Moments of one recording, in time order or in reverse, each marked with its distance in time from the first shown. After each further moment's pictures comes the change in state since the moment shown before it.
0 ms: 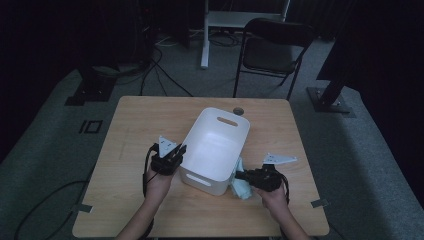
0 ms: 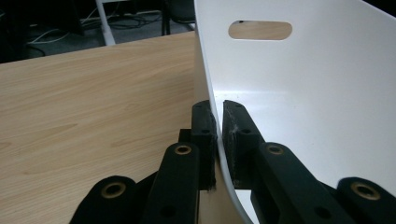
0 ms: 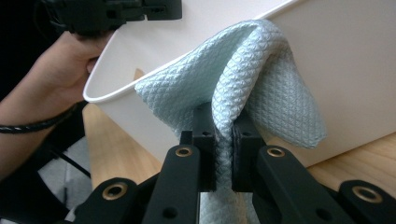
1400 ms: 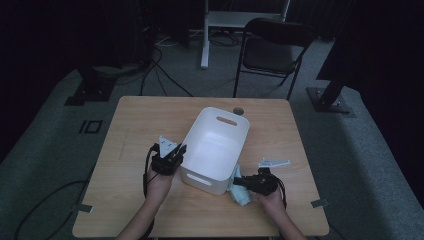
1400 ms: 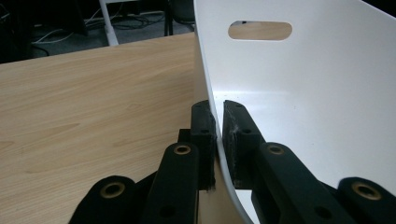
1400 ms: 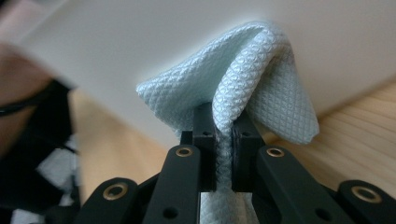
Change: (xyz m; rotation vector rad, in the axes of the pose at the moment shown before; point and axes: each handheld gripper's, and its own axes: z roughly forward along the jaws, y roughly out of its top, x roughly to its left) left arm -0.002 0.000 0.000 -0.001 0.022 -0.007; right arm -0.012 -0.022 0.014 0.087 -0.004 0.074
